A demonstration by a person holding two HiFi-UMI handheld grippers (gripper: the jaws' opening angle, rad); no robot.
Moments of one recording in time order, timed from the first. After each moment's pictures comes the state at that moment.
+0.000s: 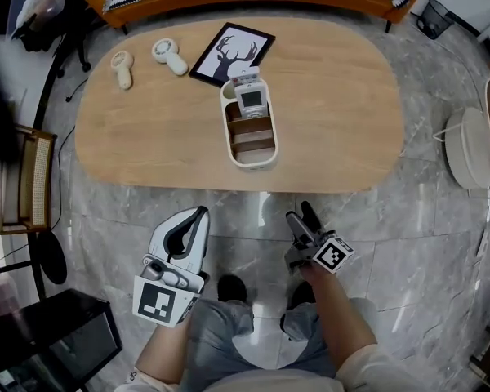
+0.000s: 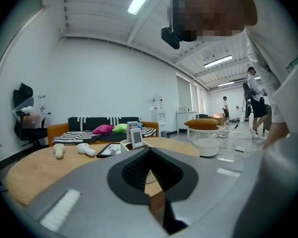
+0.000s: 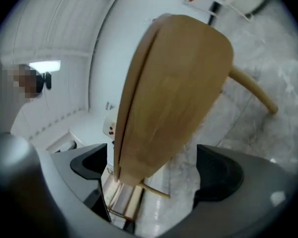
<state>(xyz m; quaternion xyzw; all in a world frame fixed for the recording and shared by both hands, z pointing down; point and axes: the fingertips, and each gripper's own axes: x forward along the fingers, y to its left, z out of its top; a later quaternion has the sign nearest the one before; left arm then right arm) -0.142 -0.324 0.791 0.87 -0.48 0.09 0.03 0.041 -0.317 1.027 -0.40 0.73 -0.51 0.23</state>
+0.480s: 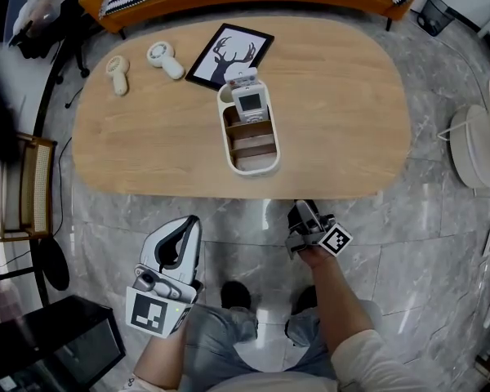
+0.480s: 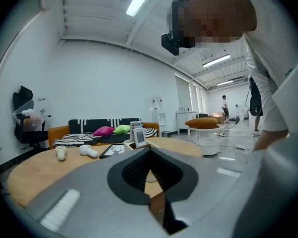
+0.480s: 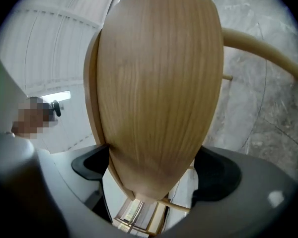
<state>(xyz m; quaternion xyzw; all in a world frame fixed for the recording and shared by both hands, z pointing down) -0.154 -0.328 0.793 0.87 -0.48 0.09 0.01 0.042 -0.374 1.033 -0.32 0.73 -0.49 0.36</state>
